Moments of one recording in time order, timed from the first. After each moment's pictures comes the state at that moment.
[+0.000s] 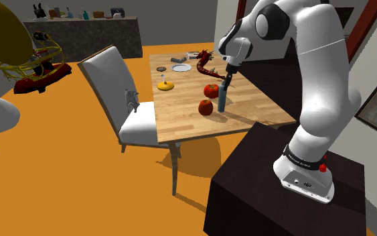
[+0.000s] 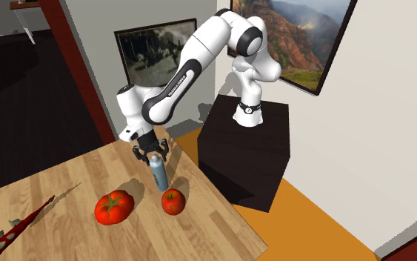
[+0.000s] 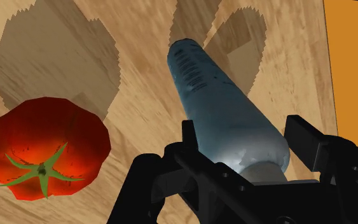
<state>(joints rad) -0.20 0.57 -0.50 -1.81 0.61 2.16 -1.46</state>
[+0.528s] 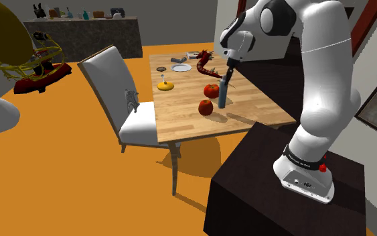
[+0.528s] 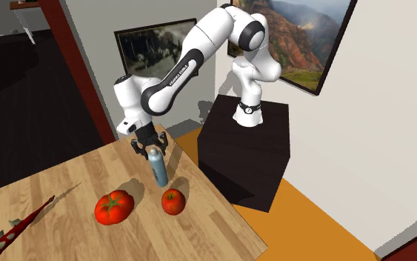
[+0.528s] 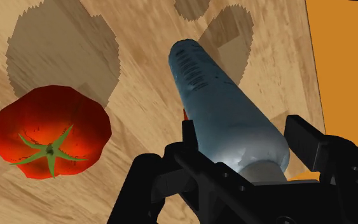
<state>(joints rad) -0.18 0.51 -0.53 -1.80 0.57 2.10 -1.43</state>
